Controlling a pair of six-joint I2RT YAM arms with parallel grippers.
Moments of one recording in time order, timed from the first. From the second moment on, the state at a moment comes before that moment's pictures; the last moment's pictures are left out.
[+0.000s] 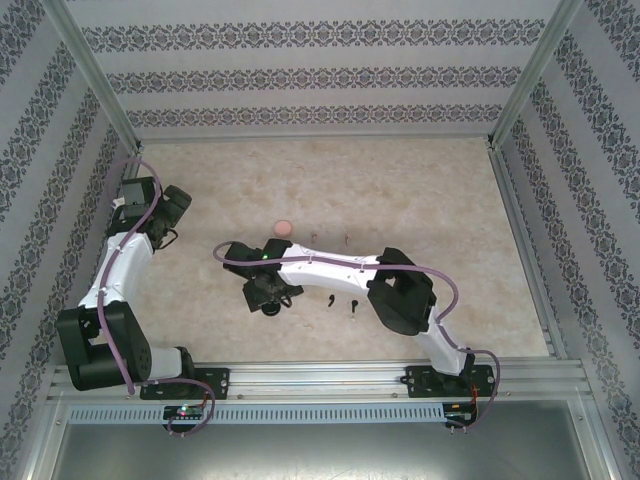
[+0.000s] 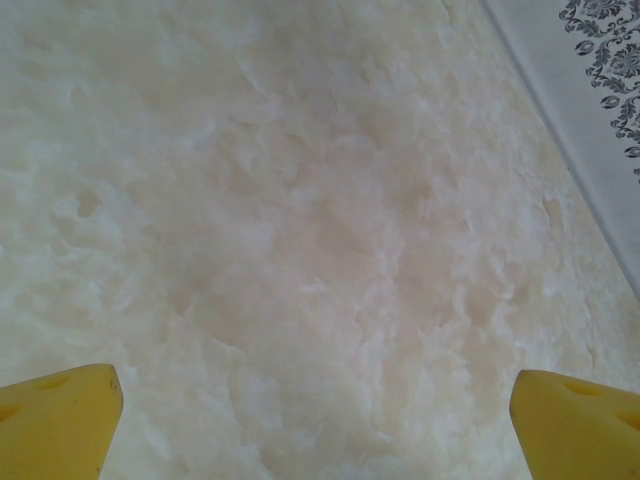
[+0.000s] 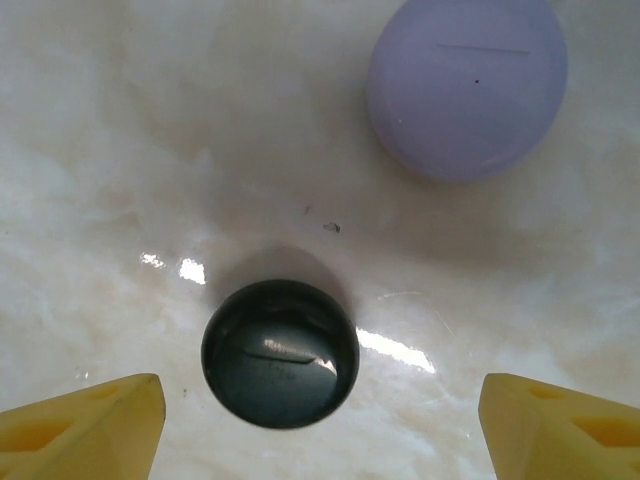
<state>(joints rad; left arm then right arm) 0.22 1.33 0.96 -0.44 0.01 -0.82 1.14 2.17 1.79 -1.03 0.08 0.76</state>
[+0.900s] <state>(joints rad) 0.22 1.33 0.95 -0.44 0.05 -0.85 1.15 2.30 1.85 -1.04 0.06 0.82</state>
